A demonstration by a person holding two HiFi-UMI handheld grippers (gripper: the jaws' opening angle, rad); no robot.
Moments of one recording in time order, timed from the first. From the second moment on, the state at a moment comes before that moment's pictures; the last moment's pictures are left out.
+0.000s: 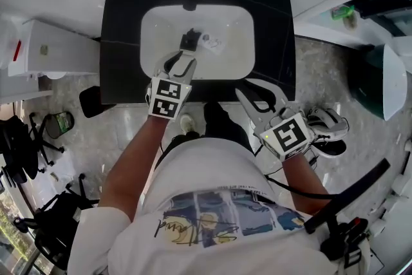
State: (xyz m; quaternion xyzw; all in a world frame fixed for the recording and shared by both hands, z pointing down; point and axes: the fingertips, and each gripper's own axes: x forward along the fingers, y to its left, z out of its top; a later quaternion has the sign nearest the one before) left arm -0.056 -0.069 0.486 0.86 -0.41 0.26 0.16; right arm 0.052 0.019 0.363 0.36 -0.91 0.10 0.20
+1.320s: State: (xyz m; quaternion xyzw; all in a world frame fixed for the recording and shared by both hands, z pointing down) left arm -0.041 -0.162 0.638 0.82 -0.38 0.38 0.19; right arm 0.118 -0.059 0.412 0.35 -0.89 0.17 0.24
